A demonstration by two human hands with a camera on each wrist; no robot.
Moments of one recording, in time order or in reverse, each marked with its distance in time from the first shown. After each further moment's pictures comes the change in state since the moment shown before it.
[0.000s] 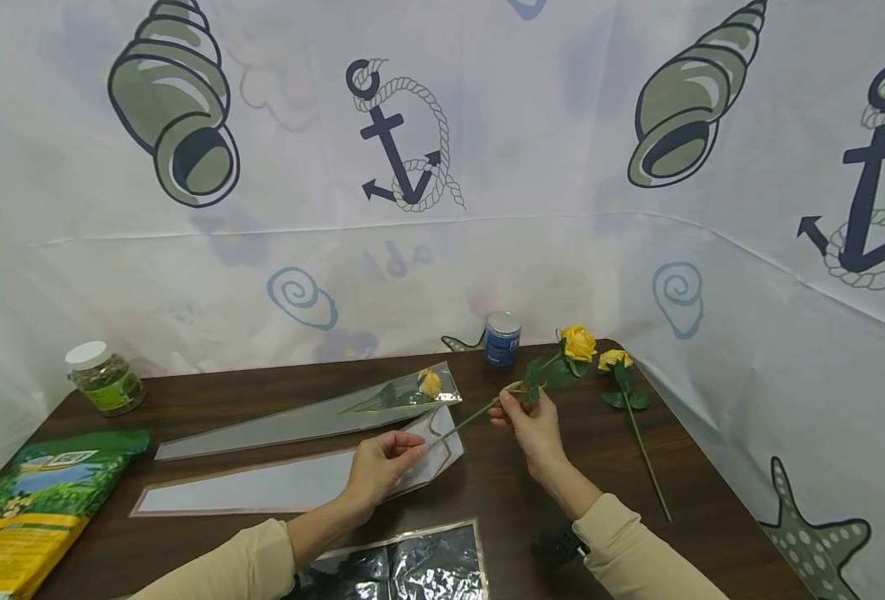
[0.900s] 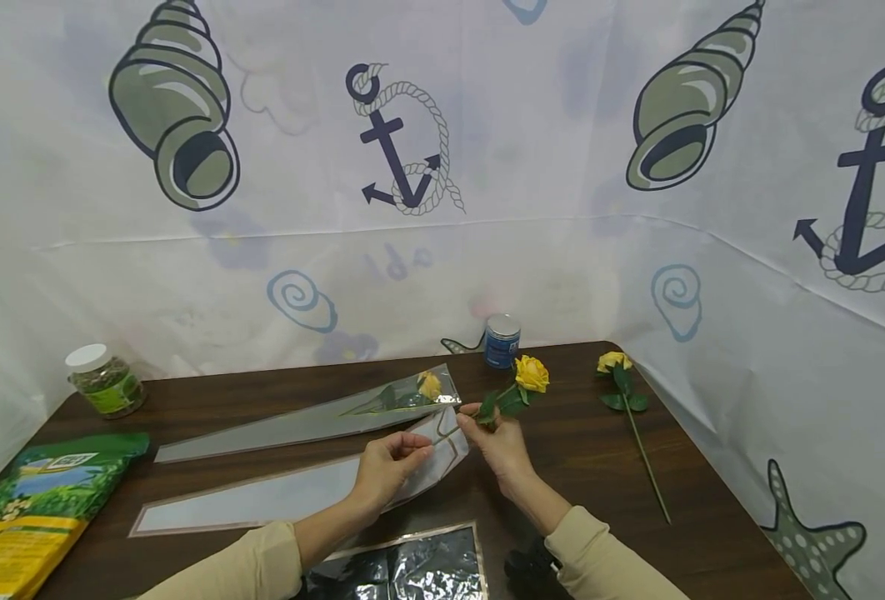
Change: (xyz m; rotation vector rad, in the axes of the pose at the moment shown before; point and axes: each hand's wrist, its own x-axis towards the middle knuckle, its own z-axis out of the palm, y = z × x) left_hand 0.000 0.005 0.009 0.035 -0.004 0.014; right_hand -0.012 0.018 0.037 -0.098 -0.047 0.046
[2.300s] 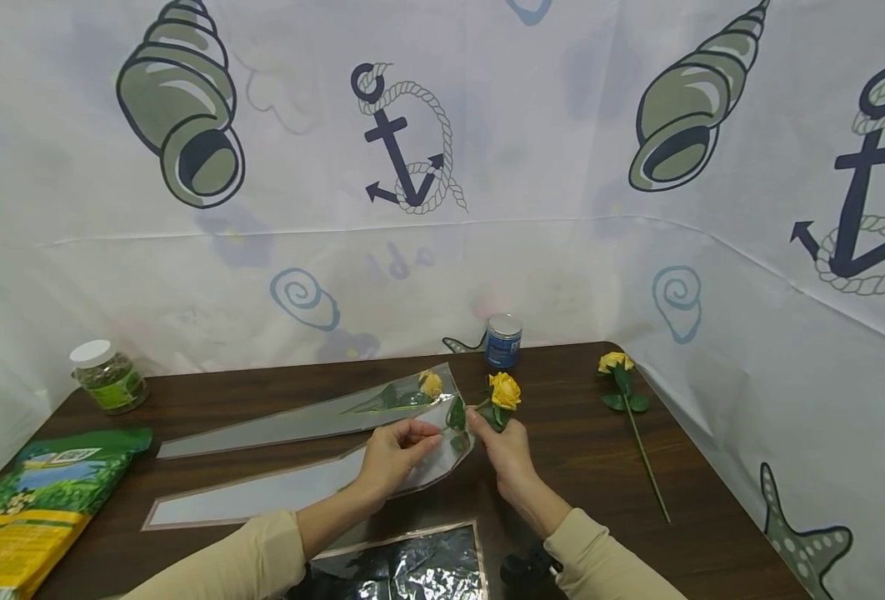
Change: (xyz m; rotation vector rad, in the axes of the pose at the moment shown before) left_hand 0.003 0.020 0.002 0.026 -0.014 0.078; right_hand -0.001 0.012 -0.005 0.134 0.057 0.033
